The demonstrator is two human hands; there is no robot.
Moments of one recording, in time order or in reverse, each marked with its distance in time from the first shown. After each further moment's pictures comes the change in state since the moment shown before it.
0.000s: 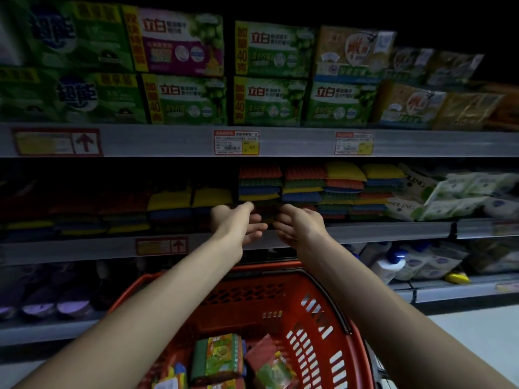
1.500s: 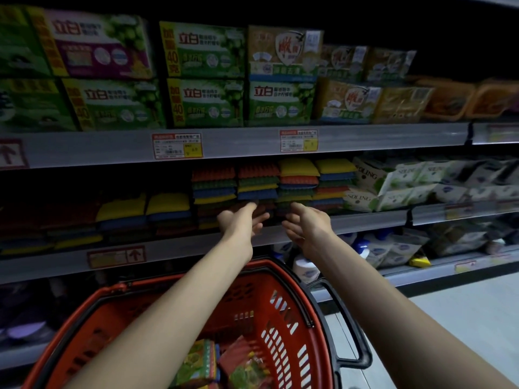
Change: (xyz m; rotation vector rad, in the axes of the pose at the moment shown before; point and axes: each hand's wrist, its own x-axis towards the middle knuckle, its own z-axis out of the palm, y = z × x) left_hand -0.012 -0.025 0.090 -0.249 -0.047 -0.085; right_hand 0.010 -0.026 -0.085 0.109 0.177 -0.030
